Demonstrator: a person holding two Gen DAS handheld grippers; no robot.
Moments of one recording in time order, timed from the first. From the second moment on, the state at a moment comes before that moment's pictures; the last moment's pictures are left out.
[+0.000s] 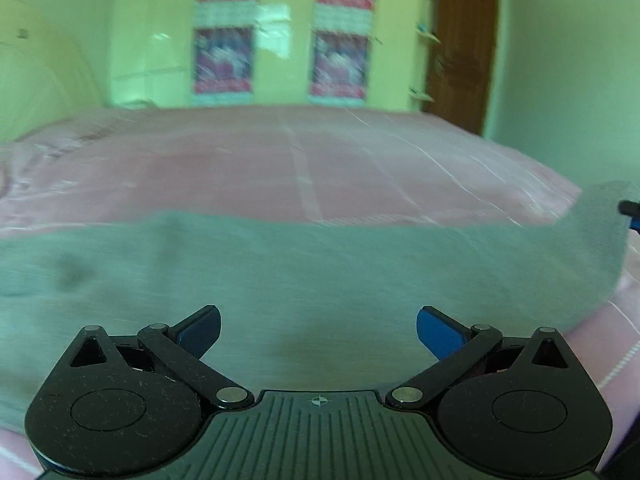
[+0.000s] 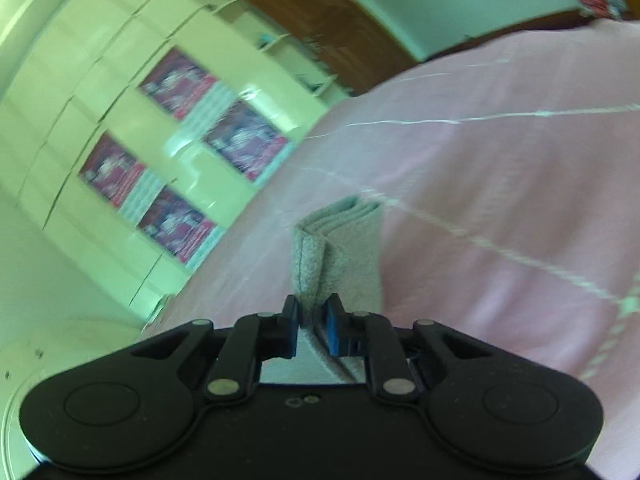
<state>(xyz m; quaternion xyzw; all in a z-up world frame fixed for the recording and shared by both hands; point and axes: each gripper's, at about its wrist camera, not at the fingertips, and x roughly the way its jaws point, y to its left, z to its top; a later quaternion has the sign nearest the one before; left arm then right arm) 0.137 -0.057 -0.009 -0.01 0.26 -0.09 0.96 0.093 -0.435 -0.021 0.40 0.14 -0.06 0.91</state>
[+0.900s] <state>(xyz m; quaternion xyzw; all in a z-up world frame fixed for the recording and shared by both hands) 0.103 0.105 -0.037 -0.15 0.20 0.00 0.97 0.126 -0.226 -0.047 0.27 0.31 0.13 0.90</state>
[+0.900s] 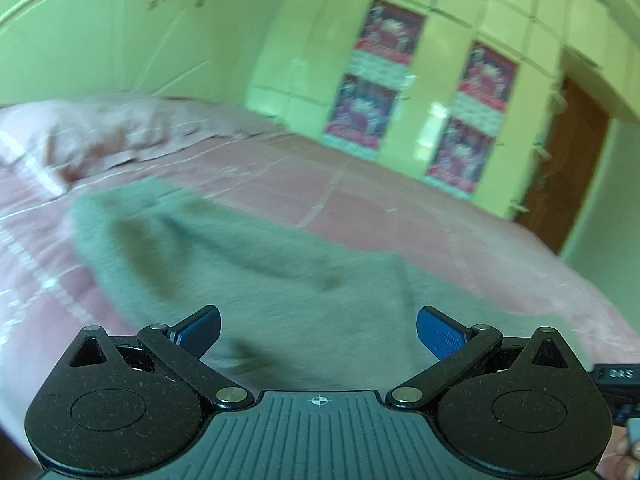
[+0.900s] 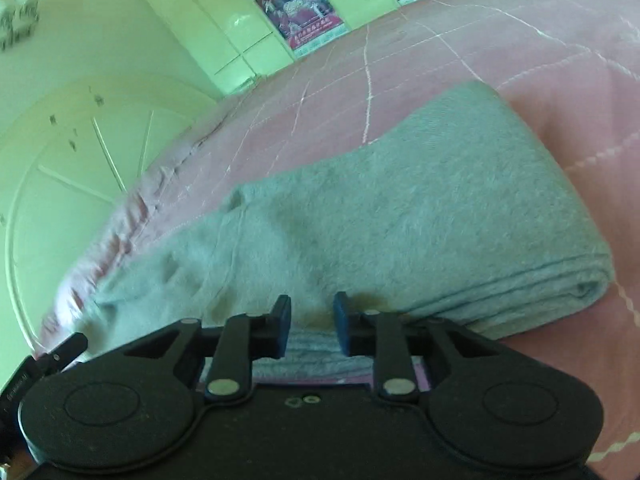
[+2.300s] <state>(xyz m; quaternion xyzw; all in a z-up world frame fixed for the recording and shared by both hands) 0.211 0.026 -0.056 -0.04 0.32 -0.01 0.95 0.220 -0.279 -0.024 0.11 0.29 0.04 0.95</state>
